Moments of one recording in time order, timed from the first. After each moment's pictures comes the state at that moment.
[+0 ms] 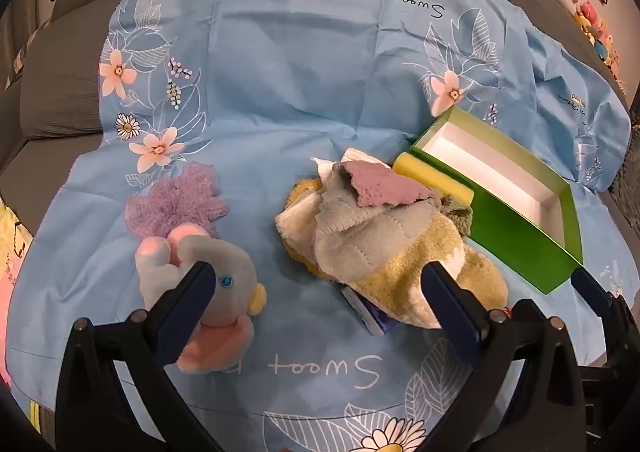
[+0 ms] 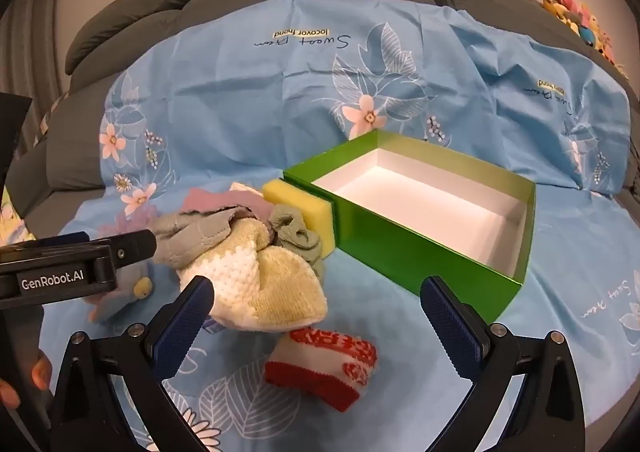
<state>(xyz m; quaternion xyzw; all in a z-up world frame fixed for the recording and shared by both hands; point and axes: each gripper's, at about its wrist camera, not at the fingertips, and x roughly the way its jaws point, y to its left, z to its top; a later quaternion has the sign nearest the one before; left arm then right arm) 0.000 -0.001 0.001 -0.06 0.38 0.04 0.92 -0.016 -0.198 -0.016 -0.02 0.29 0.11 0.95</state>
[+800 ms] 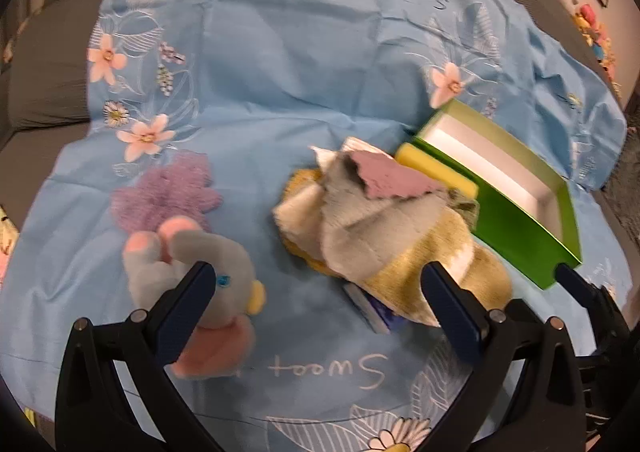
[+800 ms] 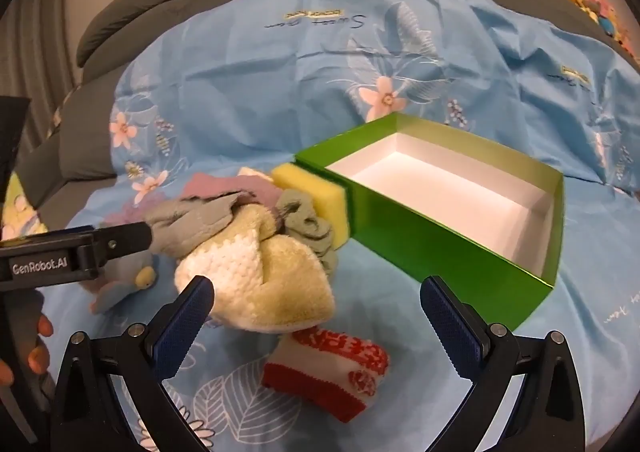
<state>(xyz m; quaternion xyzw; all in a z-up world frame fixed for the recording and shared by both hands) 0.006 0.006 -0.015 -0.08 0.40 0.00 0.91 0.000 -0.204 -0.033 -0.01 0.31 0.16 0.94</state>
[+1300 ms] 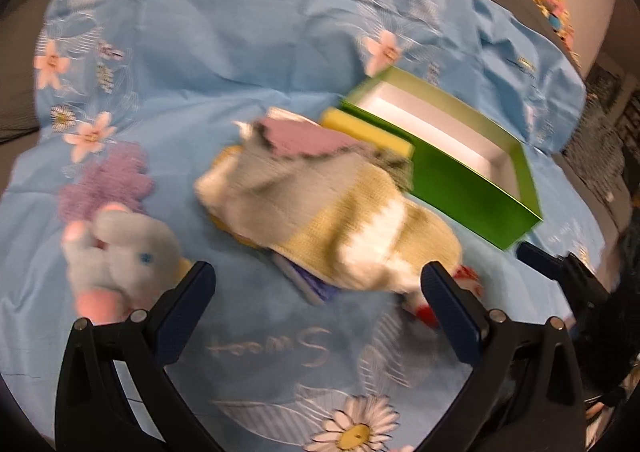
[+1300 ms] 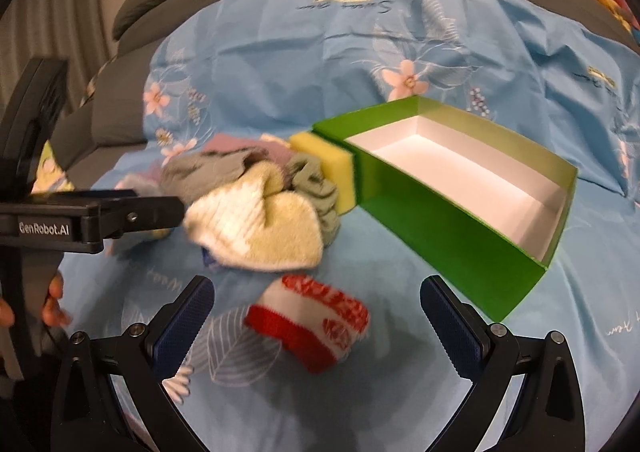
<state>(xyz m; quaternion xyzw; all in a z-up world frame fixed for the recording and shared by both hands) 0.000 -0.030 -0.022 -0.07 0.43 -0.10 0.90 -0.018 -0.230 -0.044 -0.05 0.33 0.22 0.92</state>
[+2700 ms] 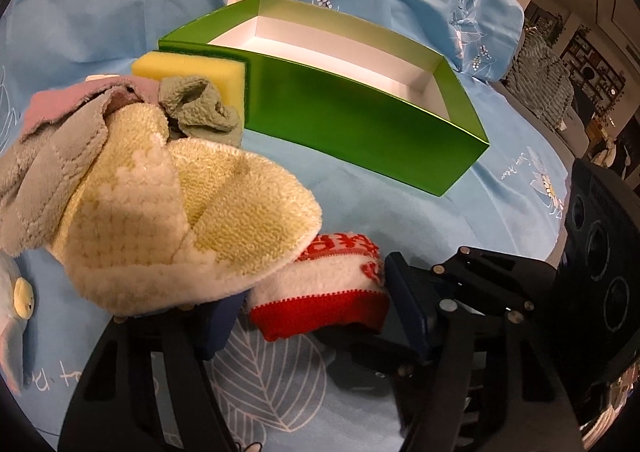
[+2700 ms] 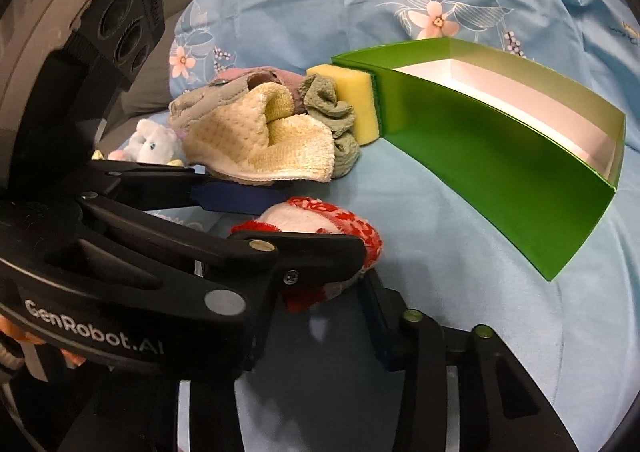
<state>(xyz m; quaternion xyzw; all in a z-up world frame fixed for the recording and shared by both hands) 0.020 -0.132 -0.071 -0.03 0.46 -0.23 0.86 -0.008 -0.249 -0.084 -0.02 0.39 0.29 0.87</state>
